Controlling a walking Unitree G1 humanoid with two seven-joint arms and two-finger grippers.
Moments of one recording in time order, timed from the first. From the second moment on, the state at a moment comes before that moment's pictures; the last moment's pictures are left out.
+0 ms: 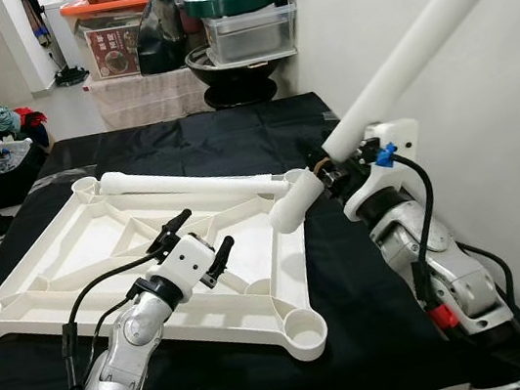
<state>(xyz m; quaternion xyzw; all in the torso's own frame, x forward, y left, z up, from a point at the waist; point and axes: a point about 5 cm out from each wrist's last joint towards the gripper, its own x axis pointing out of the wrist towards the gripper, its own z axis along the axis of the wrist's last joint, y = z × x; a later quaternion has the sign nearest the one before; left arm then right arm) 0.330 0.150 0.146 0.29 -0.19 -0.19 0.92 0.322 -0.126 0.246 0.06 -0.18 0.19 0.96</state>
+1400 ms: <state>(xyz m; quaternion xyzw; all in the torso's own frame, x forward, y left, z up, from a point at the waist) 0.330 0.149 0.147 0.29 -0.19 -0.19 0.92 0.315 -0.146 0.212 -0.23 -0.10 0.15 0.96</state>
